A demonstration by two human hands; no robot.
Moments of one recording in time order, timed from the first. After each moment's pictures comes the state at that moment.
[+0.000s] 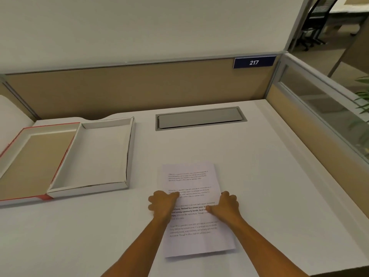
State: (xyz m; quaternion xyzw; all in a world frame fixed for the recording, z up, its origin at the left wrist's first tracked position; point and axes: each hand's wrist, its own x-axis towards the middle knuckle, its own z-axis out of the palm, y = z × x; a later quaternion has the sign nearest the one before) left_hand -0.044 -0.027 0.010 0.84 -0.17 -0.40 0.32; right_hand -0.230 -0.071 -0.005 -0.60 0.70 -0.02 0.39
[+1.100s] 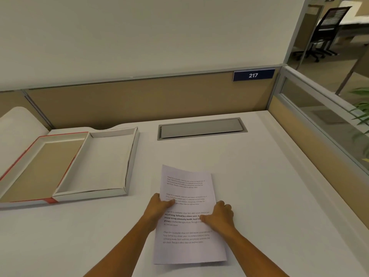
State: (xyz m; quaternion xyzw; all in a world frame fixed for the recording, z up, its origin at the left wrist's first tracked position) left_hand -0.036 -0.020 0.025 0.72 -0.24 -0.52 0.39; right_hand -0.238 -0.073 -0.011 -0.61 0.68 -0.03 0.40
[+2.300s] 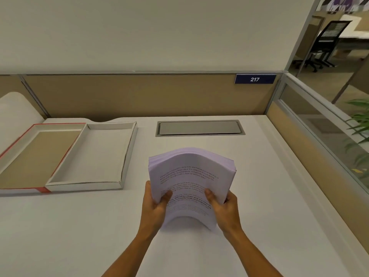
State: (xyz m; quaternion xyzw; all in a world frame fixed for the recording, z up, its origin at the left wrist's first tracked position) left_hand -0.078 0.015 0.061 0.62 -0.37 -0.31 0.62; right_hand -0.259 -0.046 0.070 -0.51 0.45 -0.45 0.58
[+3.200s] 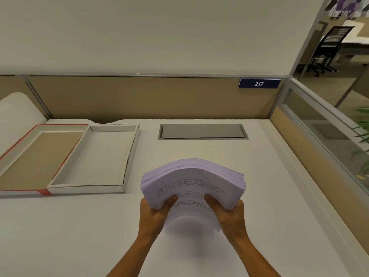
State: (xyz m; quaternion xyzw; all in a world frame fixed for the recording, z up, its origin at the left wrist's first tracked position) left_hand -0.067 0.016 0.075 0.57 -0.36 -0.30 0.67; right_hand -0.254 -0.045 0.090 -0.55 0.39 -0.49 0.55
